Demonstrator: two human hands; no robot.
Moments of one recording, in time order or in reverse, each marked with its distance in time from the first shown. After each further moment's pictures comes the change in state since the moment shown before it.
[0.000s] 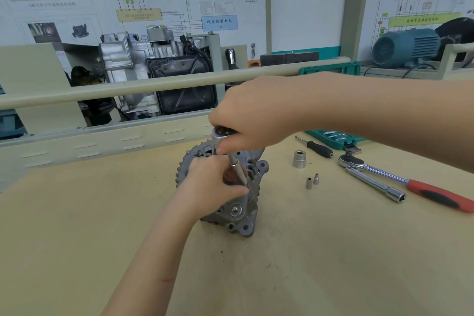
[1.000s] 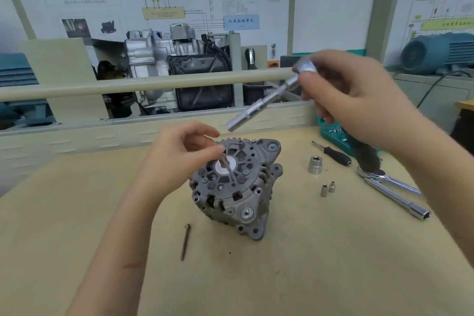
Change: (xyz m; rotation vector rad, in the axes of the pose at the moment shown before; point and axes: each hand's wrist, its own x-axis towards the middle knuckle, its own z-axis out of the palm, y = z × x) left_hand -0.012 -0.012 -0.049 -0.360 0.338 -0.032; right_hand -0.069 -0.010 -0.013 0.792 0.604 0.437
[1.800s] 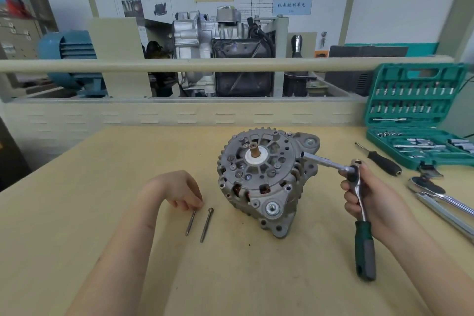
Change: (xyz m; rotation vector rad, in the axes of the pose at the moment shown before) left_hand -0.005 -0.129 -0.022 0.478 -0.602 -0.782; right_hand -0.081 0.125 0.097 1.104 0.126 1.065
